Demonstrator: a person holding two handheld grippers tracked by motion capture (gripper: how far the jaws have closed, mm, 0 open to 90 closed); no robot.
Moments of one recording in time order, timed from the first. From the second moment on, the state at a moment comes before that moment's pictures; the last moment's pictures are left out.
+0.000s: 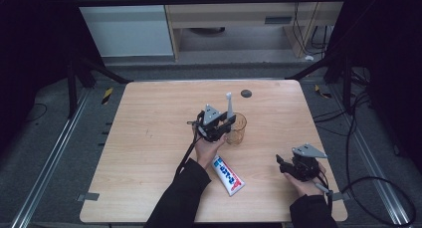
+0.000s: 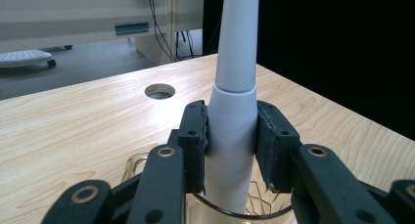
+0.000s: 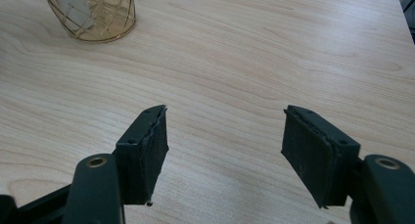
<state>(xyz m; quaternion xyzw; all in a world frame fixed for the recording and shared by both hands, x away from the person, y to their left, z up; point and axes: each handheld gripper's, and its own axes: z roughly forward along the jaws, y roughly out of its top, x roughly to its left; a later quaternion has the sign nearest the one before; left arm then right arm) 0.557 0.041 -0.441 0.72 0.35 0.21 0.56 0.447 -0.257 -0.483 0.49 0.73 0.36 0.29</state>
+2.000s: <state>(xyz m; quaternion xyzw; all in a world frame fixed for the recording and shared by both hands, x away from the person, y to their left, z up) 0.522 0.117 -0.423 0.77 0.34 0.22 0.49 0.446 -0.252 -0.476 0.50 0.73 0.37 0.29</state>
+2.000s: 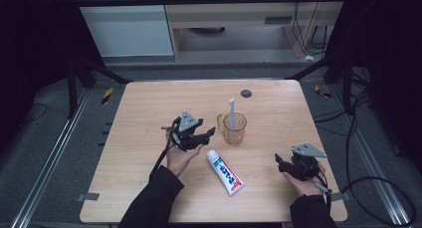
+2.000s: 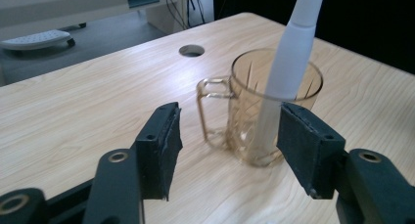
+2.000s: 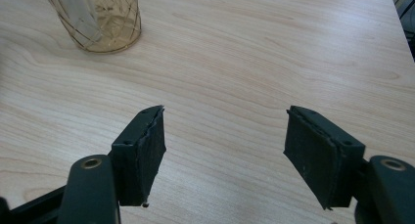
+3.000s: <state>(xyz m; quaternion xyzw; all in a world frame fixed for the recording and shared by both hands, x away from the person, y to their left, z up) 0.438 0.259 -0.460 0.75 0.45 0.26 0.41 0.431 -0.190 -0.465 0.43 0.79 0.39 0.21</state>
